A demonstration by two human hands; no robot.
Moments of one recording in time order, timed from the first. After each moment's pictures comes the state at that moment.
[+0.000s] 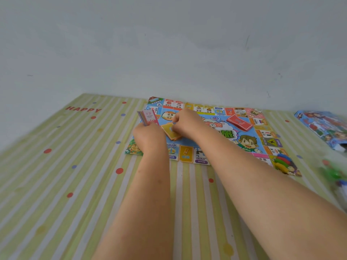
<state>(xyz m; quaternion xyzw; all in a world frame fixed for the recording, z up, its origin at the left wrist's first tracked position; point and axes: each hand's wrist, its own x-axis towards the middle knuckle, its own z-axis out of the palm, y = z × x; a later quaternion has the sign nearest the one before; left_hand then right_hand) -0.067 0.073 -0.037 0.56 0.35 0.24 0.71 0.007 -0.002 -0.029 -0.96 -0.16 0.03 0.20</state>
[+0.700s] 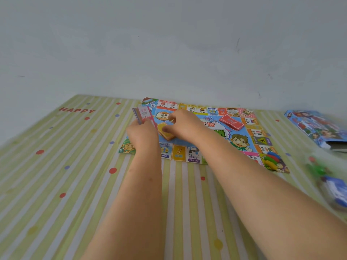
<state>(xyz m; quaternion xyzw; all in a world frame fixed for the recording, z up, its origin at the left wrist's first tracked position) -0.057 0.075 -0.042 0.57 0.35 0.25 0.70 -0.022 -0.020 -0.013 -0.96 -0.20 0.01 0.20</state>
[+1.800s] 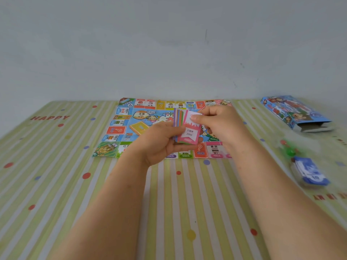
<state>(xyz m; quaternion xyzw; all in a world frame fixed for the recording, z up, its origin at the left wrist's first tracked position) -0.084 0.010 -0.022 0.56 0.00 -0.19 0.81 -0.054 -0.150 -0.013 -0.81 -0.04 -0.04 0.59</state>
